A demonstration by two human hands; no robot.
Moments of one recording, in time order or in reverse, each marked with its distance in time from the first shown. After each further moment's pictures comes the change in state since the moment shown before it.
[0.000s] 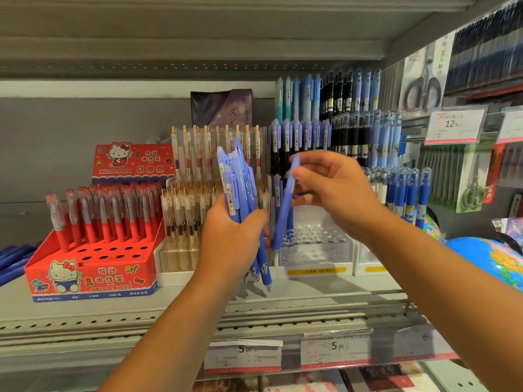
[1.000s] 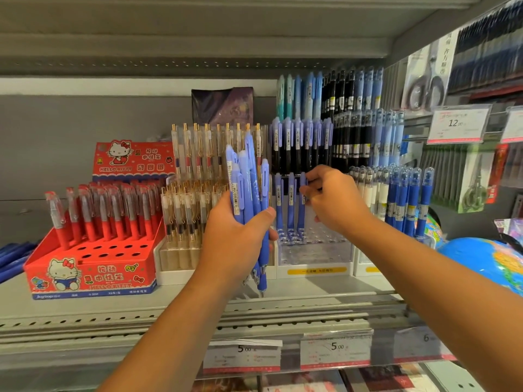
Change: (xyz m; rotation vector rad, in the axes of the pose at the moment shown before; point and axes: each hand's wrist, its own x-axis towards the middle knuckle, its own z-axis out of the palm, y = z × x) left_hand -0.004 0.002 0.001 -0.042 -0.065 -0.002; right_hand 0.023 0.040 -0.012 -0.822 0.128 0.055
